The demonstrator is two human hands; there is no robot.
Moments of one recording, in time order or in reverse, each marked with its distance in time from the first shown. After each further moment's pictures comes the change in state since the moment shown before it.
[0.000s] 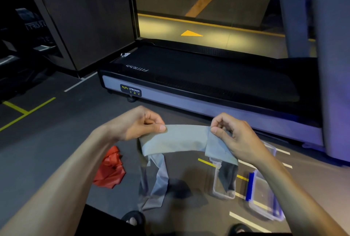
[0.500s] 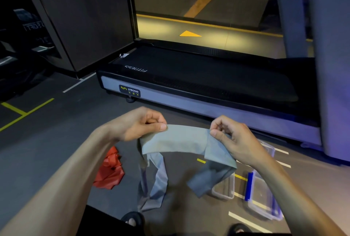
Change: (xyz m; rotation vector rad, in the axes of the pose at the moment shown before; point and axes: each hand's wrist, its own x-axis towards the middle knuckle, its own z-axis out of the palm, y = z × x) left_hand 0.000 0.011 0.003 -0.027 -0.045 0.008; right_hand -0.004 0.005 0.000 0.039 -0.027 -0.003
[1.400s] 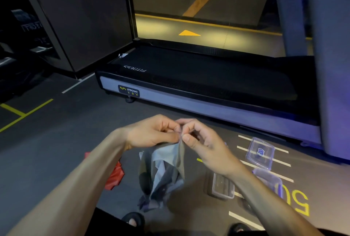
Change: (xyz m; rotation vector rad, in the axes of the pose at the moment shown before) left_hand 0.014 0.020 0.031 -0.089 -0.222 0.053; right_hand 0.008 -0.040 0.057 0.512 -0.062 -0.075
